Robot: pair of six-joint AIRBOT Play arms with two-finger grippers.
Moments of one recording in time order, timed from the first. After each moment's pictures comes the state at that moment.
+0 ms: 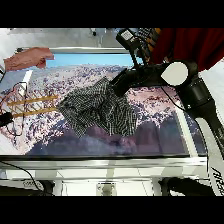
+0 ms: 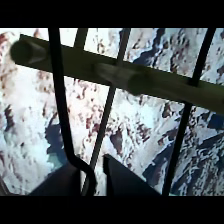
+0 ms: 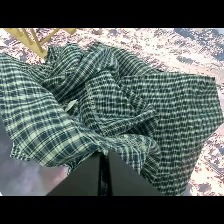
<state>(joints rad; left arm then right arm) 0.72 -1.66 1.32 -1.83 1.05 2.05 0.45 -1.33 1.69 -1.18 1.11 1.03</state>
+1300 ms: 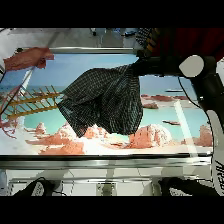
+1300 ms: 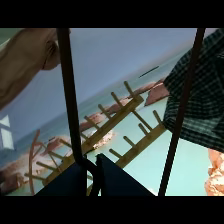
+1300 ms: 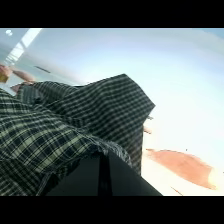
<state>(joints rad) 0.49 -0.75 1.32 -2.12 1.29 2.76 0.25 -1.33 1.69 -1.25 1.00 1.30</state>
